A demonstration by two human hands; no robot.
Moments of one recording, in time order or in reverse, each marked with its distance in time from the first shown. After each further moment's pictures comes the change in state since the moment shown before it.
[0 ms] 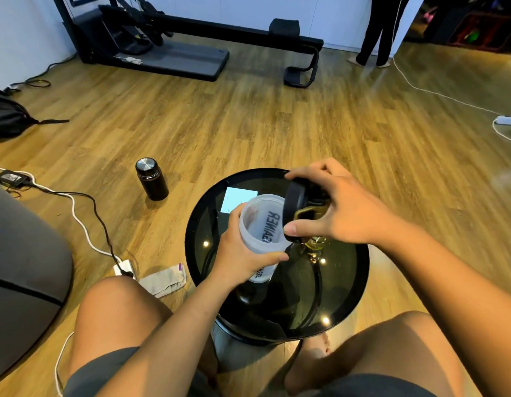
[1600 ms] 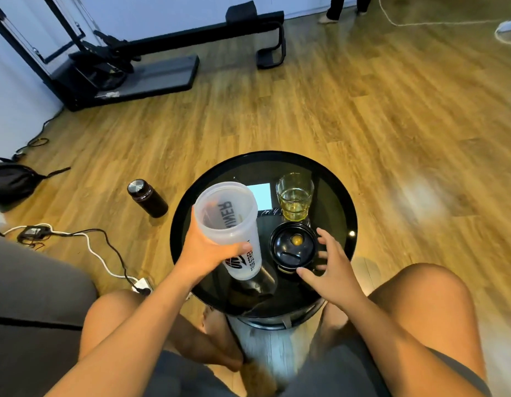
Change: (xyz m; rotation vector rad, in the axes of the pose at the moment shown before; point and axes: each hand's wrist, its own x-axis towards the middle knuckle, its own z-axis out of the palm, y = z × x) left_hand -0.001 0.011 0.004 0.062 -0.121 0.145; right_hand -0.133 0.153 0.199 0.578 0.284 0.514
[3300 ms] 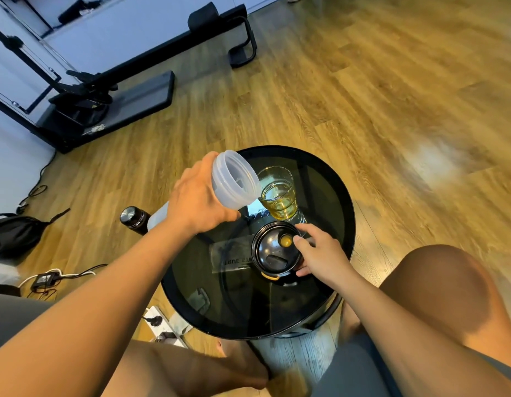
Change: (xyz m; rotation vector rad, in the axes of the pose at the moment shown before) left_hand 0.112 0.031 0.036 0.879 -0.188 0.140; right_hand 0.045 0.002 0.013 0.302 -0.013 0.262
